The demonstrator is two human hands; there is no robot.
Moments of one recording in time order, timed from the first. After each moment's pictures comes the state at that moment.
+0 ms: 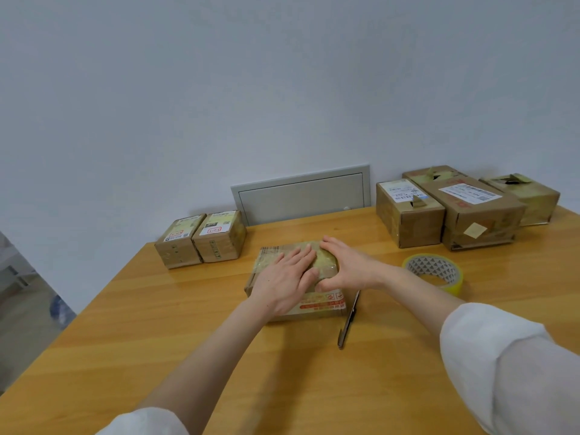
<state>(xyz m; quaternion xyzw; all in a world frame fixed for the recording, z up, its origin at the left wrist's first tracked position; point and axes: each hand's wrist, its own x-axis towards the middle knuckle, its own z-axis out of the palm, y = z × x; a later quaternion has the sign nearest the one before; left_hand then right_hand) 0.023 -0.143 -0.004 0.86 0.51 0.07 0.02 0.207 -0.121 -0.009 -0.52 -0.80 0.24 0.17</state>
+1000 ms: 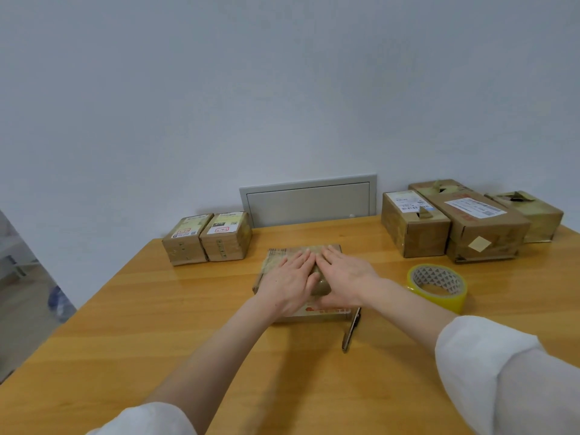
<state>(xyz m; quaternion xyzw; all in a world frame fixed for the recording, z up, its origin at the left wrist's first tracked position) 0.020 -0.145 -0.001 0.85 0.53 0.05 0.02 0.170 -0.145 0.004 -0.54 -0.84 0.00 0.01</state>
